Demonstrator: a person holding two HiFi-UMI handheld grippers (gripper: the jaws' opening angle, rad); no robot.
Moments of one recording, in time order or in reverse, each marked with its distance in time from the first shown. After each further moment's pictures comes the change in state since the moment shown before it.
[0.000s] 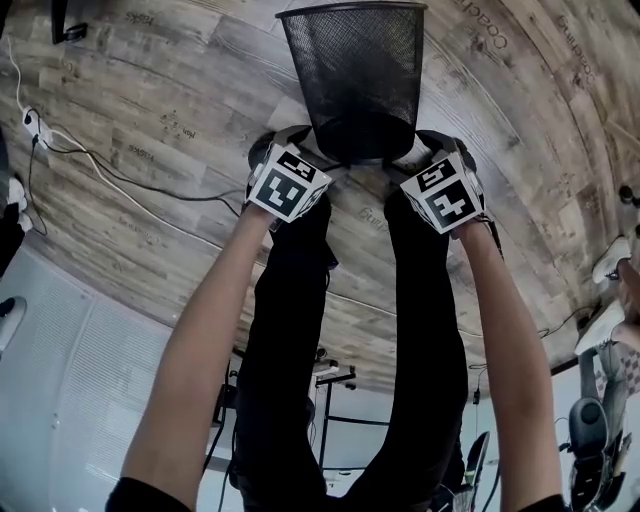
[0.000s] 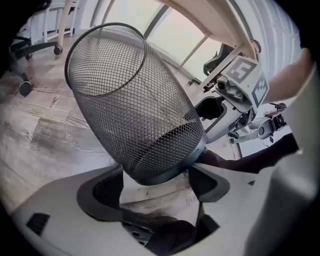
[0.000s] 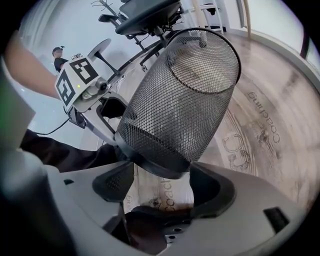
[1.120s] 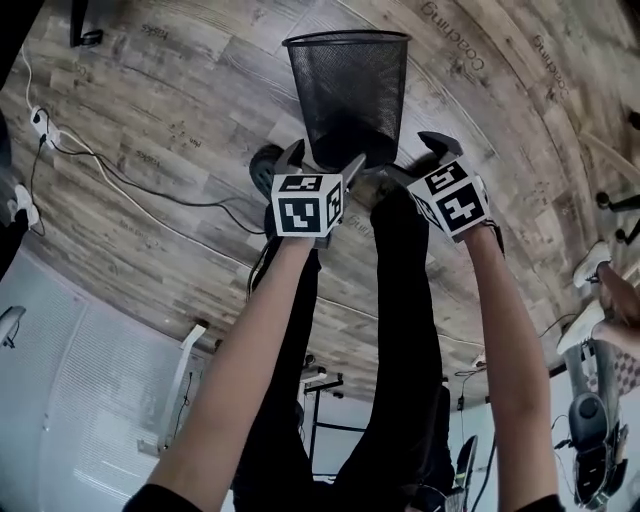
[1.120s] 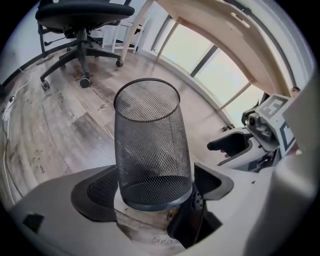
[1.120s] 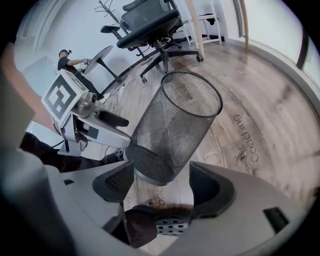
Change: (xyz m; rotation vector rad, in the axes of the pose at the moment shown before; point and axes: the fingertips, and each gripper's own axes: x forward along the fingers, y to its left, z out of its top) left arm -0.056 -0.007 0.074 -0.511 -0.318 0.246; right arm -0.076 -0.020 0.046 -0.012 -0.050 -0.016
